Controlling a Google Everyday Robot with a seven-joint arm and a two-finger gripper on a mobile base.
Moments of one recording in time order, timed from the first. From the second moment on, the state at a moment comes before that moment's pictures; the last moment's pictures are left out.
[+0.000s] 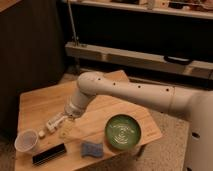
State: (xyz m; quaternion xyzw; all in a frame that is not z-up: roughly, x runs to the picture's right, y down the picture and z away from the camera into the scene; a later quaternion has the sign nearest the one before) arm -0.196 0.152 0.649 -0.44 -0.31 0.07 0.84
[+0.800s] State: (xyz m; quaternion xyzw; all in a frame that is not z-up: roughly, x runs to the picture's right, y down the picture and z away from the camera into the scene) arm -0.199 0.151 0.642 -0.41 -0.31 0.04 0.85
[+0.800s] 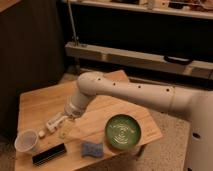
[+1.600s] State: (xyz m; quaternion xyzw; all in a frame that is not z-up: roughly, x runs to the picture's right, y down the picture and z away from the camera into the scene) arm -0.225 0.167 0.588 -0.20 -0.39 -0.35 0.83
